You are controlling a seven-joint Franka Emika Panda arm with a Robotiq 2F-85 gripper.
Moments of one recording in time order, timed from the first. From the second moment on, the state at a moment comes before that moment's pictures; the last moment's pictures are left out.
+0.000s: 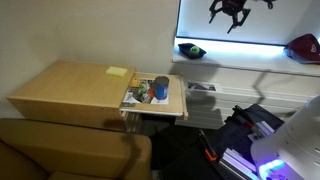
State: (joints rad) arm -0.29 -0.34 -0.11 -2.54 0.13 2.45 0.71
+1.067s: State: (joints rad) arm -0.28 0.09 -0.13 -2.27 0.17 2.95 1.15
